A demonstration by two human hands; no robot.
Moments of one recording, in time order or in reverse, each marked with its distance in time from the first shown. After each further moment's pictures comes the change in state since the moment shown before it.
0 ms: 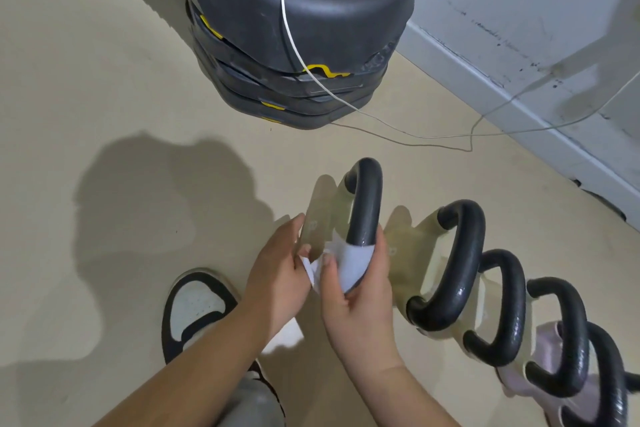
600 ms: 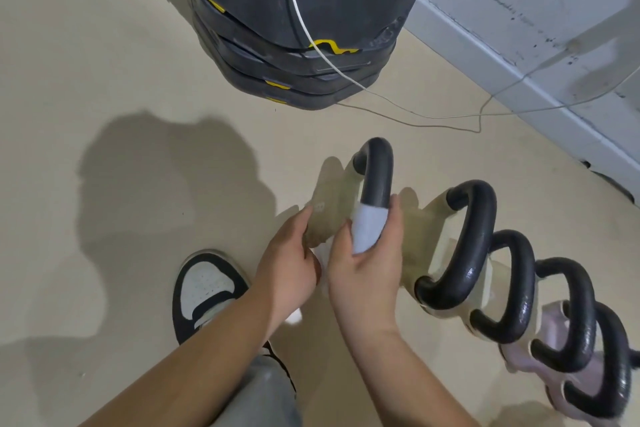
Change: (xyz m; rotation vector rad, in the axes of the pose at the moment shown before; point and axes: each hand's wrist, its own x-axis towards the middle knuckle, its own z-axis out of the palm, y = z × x) left_hand -0.007 -0.005 -0.002 -0.023 -0.087 -0.030; right_hand 0.009 0.003 0.019 0.004 0.170 0.096
